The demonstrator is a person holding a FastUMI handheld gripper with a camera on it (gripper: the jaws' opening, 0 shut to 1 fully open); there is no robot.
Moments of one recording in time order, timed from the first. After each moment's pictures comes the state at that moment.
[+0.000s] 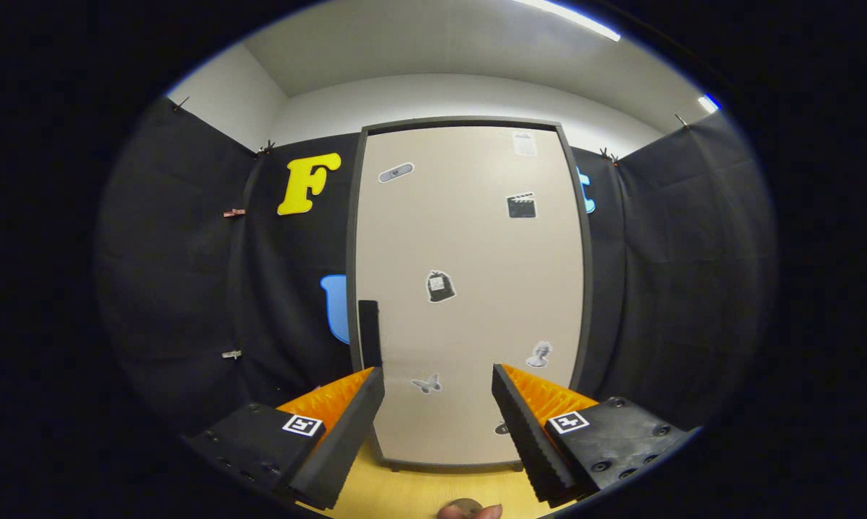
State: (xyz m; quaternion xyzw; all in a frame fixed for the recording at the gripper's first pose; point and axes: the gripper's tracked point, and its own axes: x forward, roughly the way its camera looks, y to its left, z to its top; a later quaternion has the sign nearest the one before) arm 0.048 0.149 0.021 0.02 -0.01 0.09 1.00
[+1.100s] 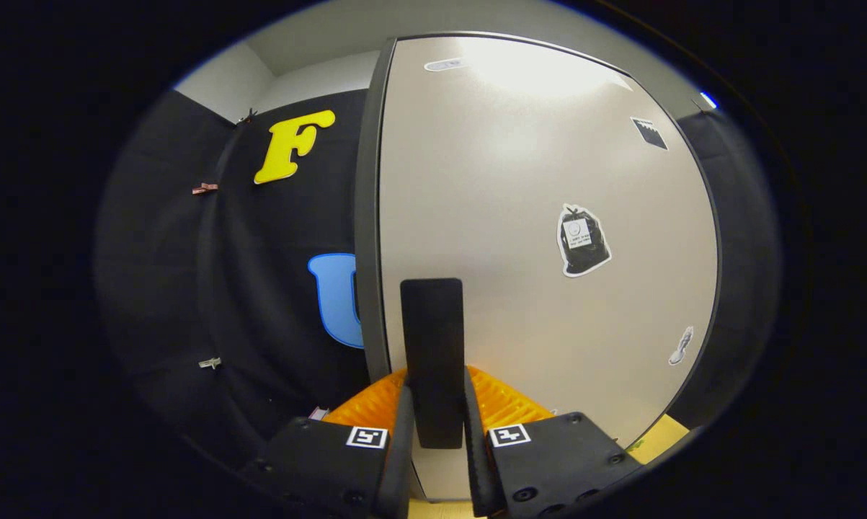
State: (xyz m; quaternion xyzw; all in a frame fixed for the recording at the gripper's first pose) arm 0.219 0.248 -0.035 0.01 0.03 0.05 1.00
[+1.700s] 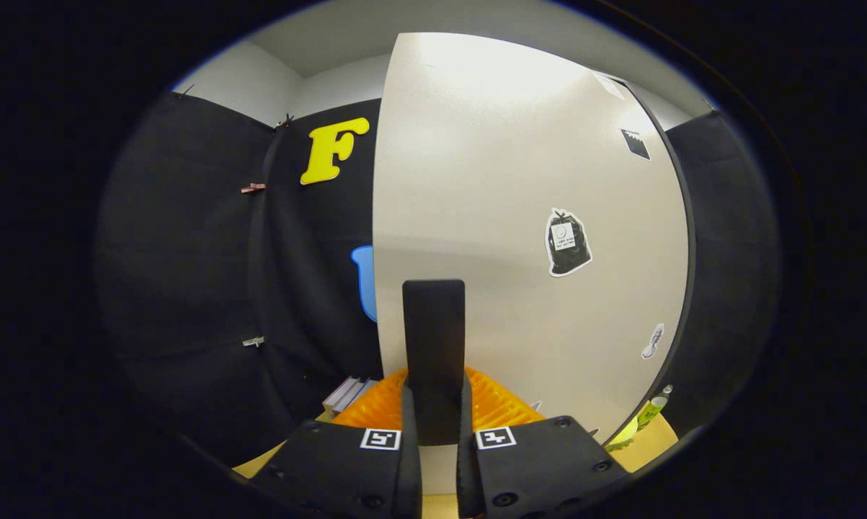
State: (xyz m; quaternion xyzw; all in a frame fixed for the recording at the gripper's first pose) arm 0.126 0.230 -0.016 0.02 0.05 0.15 0.99
